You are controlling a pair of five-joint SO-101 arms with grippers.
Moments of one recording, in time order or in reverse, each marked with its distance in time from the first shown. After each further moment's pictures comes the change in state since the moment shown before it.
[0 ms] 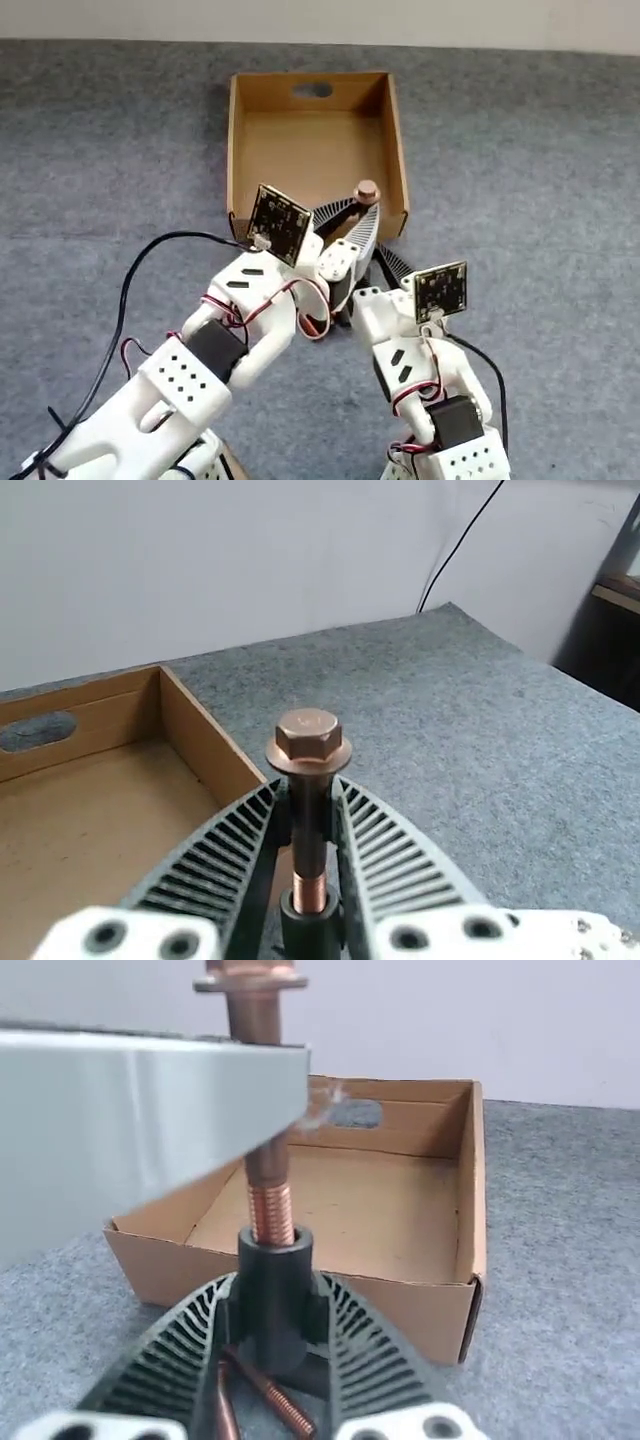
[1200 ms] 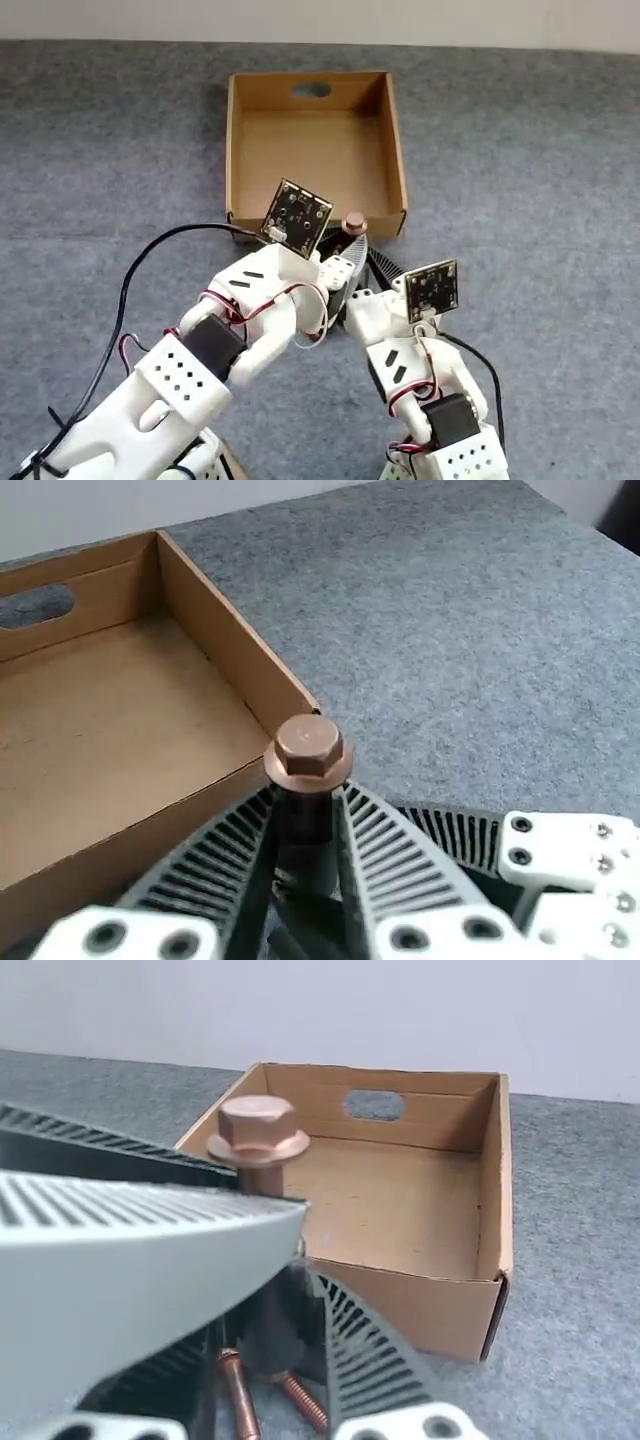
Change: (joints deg) left arm -1.1 0.5 -4.0 20.1 0.2; right arm -0.1 0.1 0.3 0.1 0.1
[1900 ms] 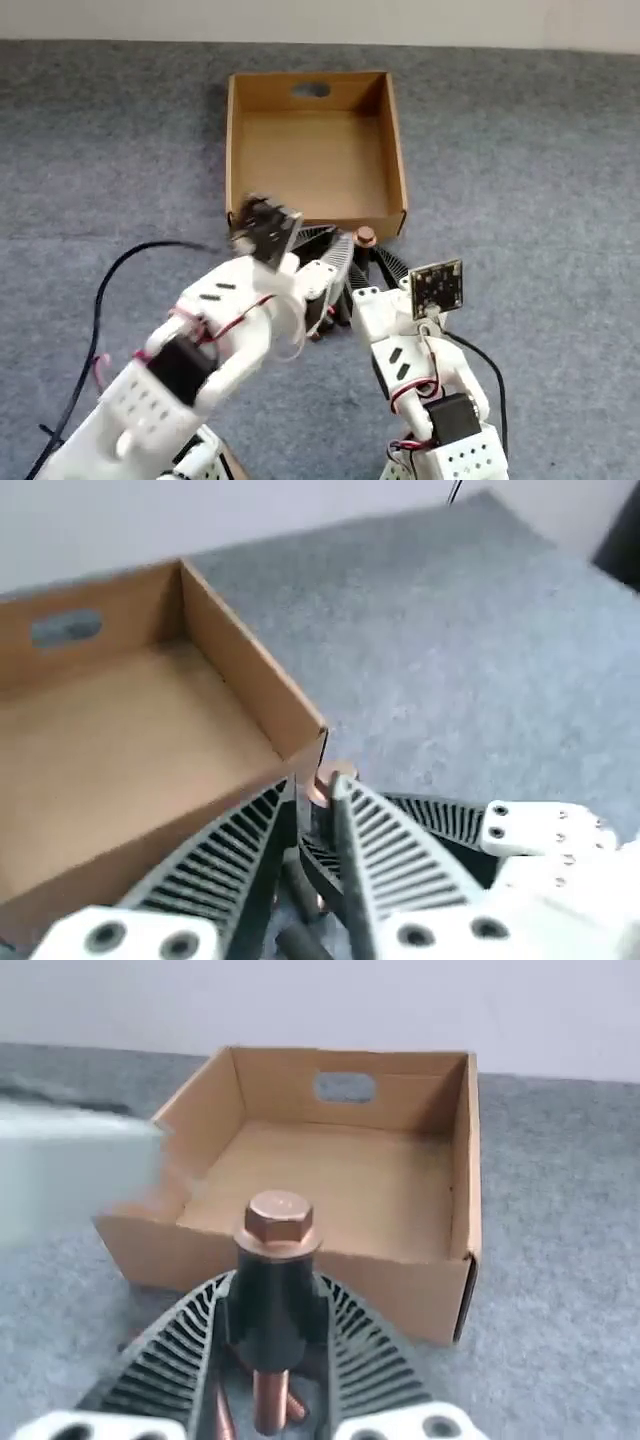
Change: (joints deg) left arm -0.4 -14.9 0.2 6.9 -0.2; right arm 1.1 -0.1 1.0 0.0 -0.1
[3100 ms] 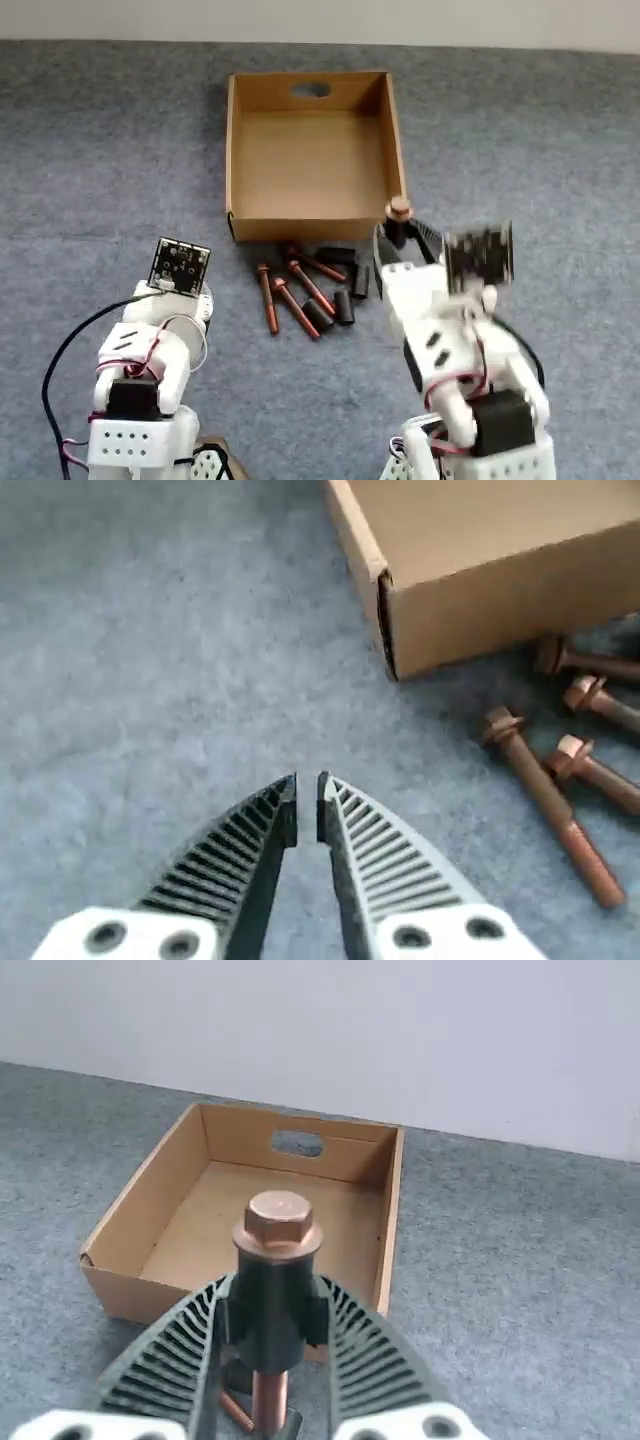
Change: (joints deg) left arm -38.7 -28.0 33.6 14.3 -22.8; right arm 4.8 24.4 -41.9 22.3 6.3
